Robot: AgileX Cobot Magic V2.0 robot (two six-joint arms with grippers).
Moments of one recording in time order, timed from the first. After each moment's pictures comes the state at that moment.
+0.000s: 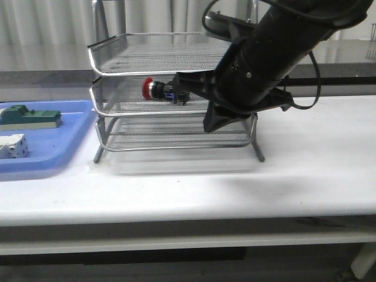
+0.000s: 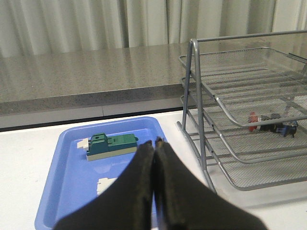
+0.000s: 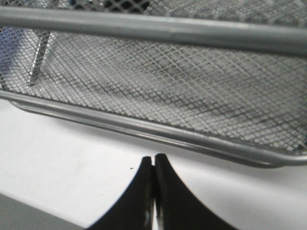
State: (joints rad) left arm -0.09 0.39 -0.34 -0.44 0.10 0.47; right arm 0.52 1.80 -1.13 0.25 0.19 0.11
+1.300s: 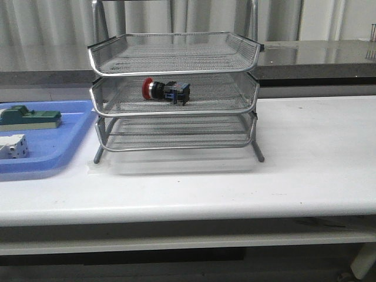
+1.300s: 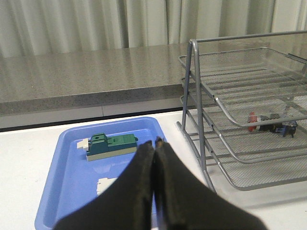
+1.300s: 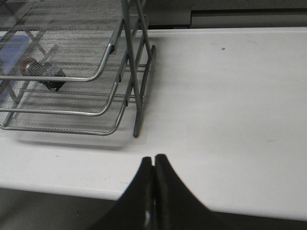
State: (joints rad) left arm -0.09 0.39 -0.34 -0.44 0.10 0.47; right arm 0.20 0.73 -0.70 0.02 0.47 0.11
